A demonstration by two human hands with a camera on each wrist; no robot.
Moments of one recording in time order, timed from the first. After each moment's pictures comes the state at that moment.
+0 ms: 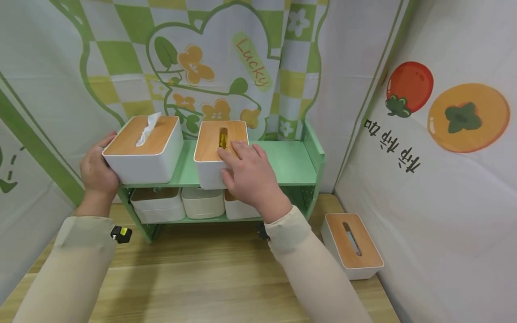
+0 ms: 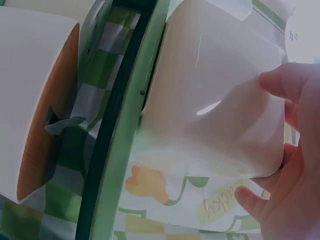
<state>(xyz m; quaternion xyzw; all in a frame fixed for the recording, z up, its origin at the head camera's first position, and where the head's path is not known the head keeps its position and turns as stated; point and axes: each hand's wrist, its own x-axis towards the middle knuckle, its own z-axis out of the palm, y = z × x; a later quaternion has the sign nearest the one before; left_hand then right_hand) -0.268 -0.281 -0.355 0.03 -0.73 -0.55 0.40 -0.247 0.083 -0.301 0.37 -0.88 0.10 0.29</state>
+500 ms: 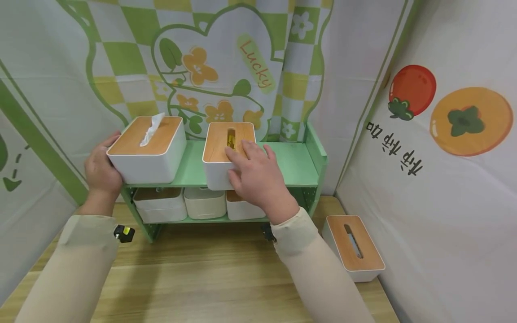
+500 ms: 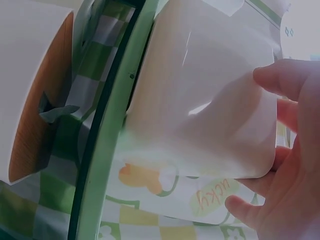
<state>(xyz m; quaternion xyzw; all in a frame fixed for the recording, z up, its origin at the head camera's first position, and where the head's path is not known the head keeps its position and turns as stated) -0.267 -0.281 -0.355 0.02 -0.74 -0.55 0.40 -0.242 0.090 -0.294 0.34 -0.90 0.09 0.27</state>
